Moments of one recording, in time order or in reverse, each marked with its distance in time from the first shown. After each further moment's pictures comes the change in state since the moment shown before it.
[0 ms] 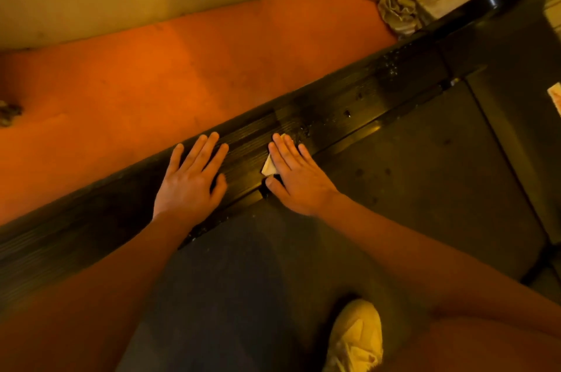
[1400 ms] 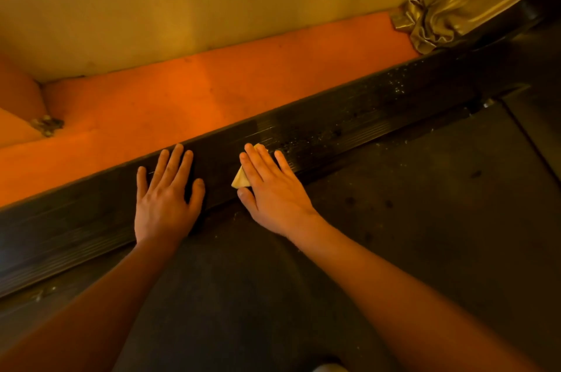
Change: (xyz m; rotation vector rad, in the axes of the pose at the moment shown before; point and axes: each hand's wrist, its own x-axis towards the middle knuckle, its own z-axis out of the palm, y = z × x) left_hand 0.006 0.056 0.028 -0.001 0.206 -0.462; right_hand 0.013 0.033 0.016 -0.001 0.222 -0.206
